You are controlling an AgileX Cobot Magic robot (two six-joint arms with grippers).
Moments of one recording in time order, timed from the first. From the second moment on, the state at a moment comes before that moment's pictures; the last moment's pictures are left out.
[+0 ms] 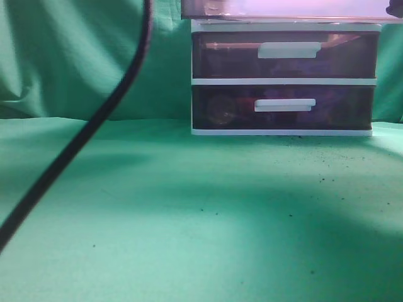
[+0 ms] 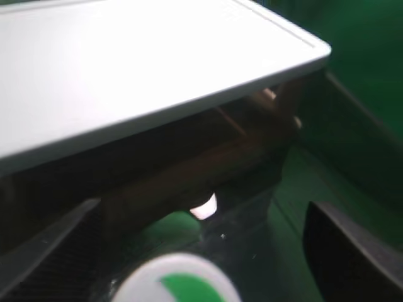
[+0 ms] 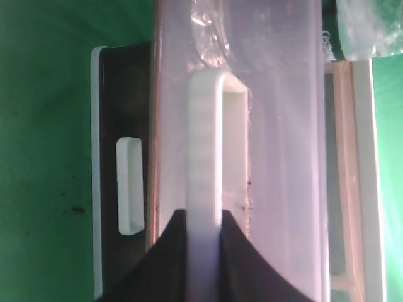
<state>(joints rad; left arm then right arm) -0.72 1.91 -1.93 0.23 0.40 -0.31 0.29 1.37 -0.68 -0.36 -0.31 -1.10</state>
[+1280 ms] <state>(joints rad) -0.78 1.84 -2.01 0.56 0.64 -0.25 0.29 1.37 -0.73 -0.32 -0.29 -1.12</state>
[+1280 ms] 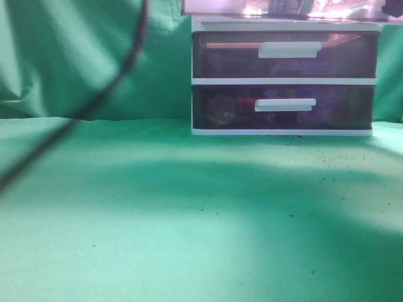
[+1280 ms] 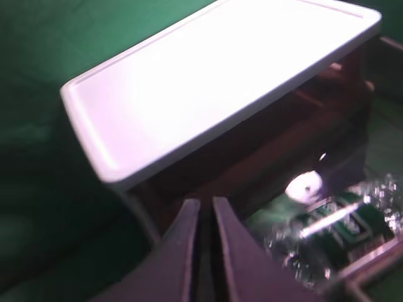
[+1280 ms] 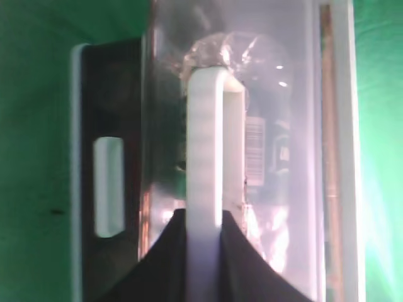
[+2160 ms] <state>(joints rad) -0.78 1.18 -1.31 0.31 0.96 -0.26 0.19 1.78 -1.31 -0.32 -0.17 -1.25</state>
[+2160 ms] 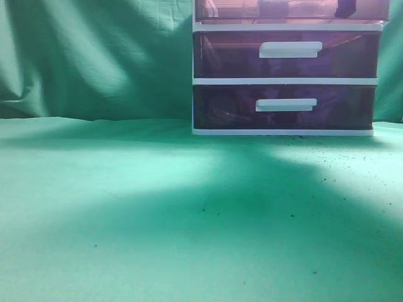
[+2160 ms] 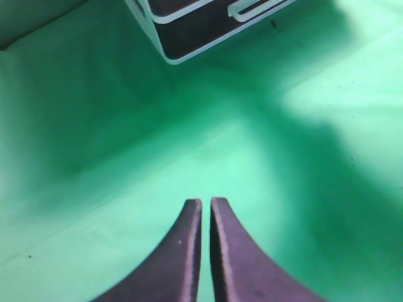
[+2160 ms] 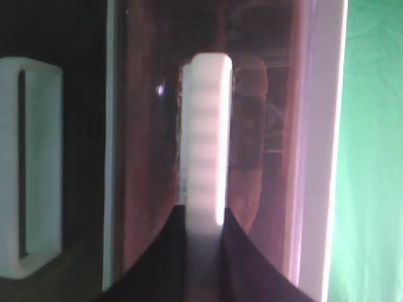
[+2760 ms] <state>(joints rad) -0.78 1.17 -1.29 0.32 0.94 -0.26 0.18 1.79 -1.31 -0.38 -0.26 -1.04</state>
